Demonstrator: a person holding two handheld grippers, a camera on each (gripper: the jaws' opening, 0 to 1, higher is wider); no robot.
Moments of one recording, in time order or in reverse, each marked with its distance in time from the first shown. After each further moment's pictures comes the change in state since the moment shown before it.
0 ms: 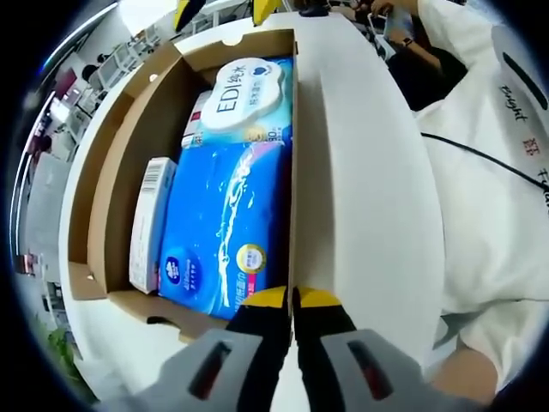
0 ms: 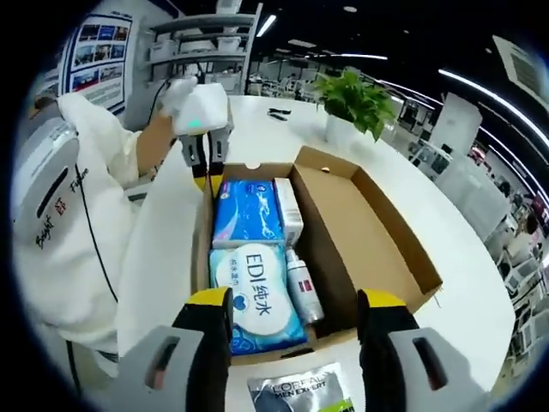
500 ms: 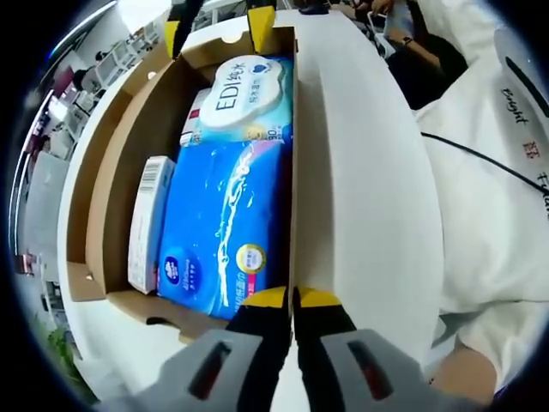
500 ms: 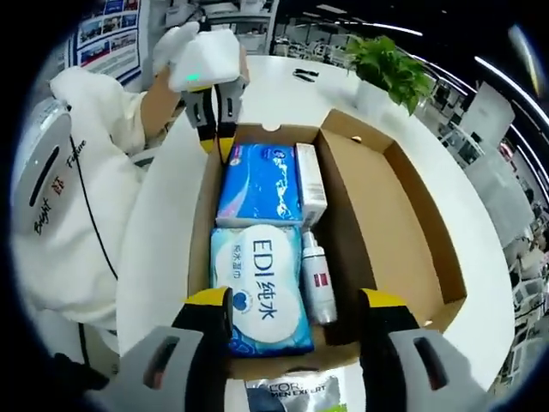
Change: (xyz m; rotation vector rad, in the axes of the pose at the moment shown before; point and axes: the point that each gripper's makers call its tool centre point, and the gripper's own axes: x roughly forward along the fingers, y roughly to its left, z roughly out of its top) left arm 0.000 0.001 -0.001 -0.003 0.016 -0.012; right arm 0.037 0.024 0.000 -0.080 0.125 0.188
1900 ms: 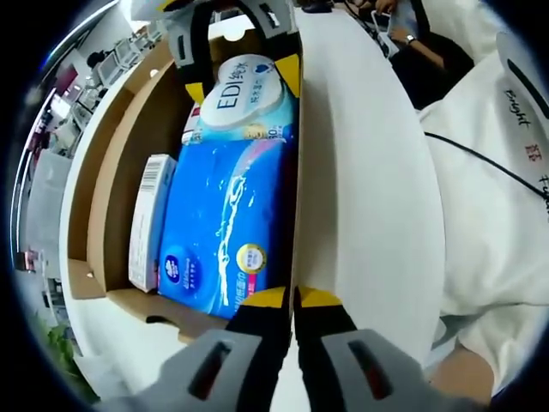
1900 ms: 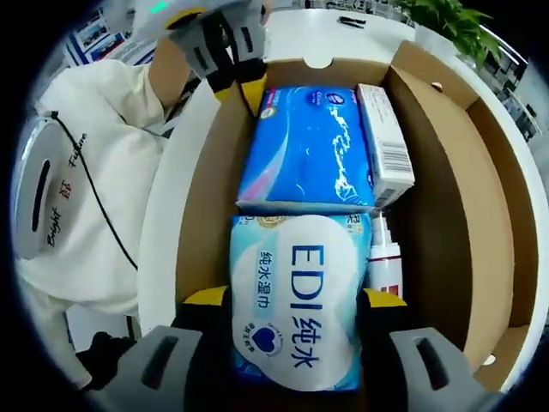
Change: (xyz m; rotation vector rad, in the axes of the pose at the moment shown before) left arm 0.000 0.001 -0.001 -0.012 0.005 0.014; right arm 0.062 0.038 -0.030 0.077 0.301 0.252
